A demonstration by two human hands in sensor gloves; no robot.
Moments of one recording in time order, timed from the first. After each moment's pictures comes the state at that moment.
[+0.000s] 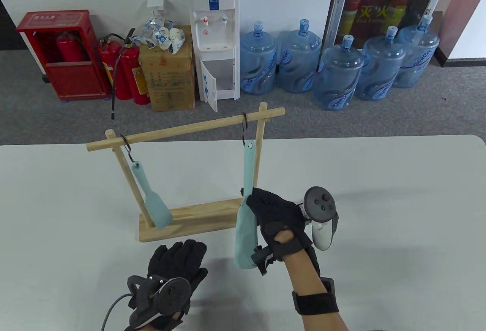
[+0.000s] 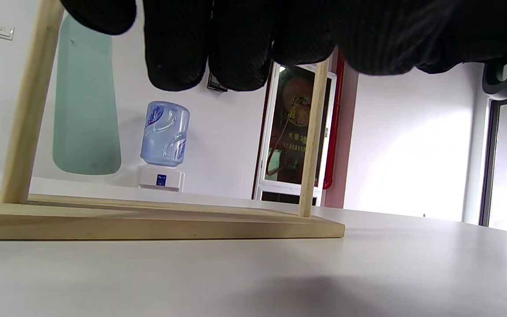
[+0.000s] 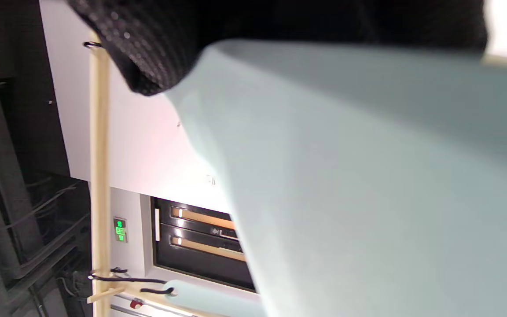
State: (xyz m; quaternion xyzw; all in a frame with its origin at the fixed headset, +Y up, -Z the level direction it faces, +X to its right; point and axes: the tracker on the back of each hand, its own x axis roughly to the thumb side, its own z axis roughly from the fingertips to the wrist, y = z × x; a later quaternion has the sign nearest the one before) left_hand -0.190 -0.711 -0.241 0.14 -0.16 0.09 0.97; right_hand 0.083 -0.647 -0.359 0.10 0.01 0.75 0.66
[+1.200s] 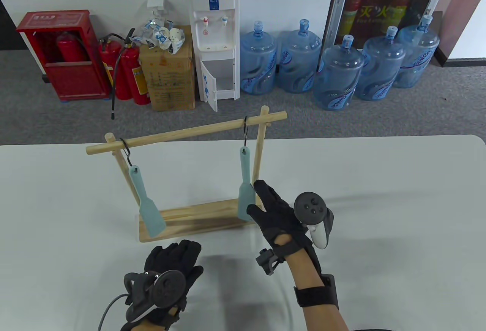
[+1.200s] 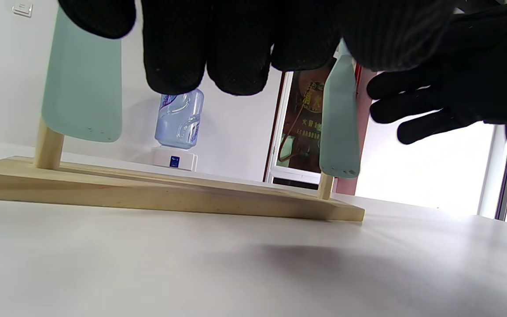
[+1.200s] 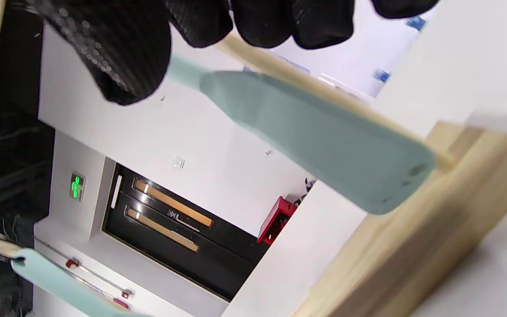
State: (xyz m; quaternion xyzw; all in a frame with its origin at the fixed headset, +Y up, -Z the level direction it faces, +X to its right) left_hand -0.199 -0.714 -0.249 0.11 -0.14 0.10 0.98; right_hand 0.099 -0.693 -0.368 0.12 -0.02 0.84 0.53
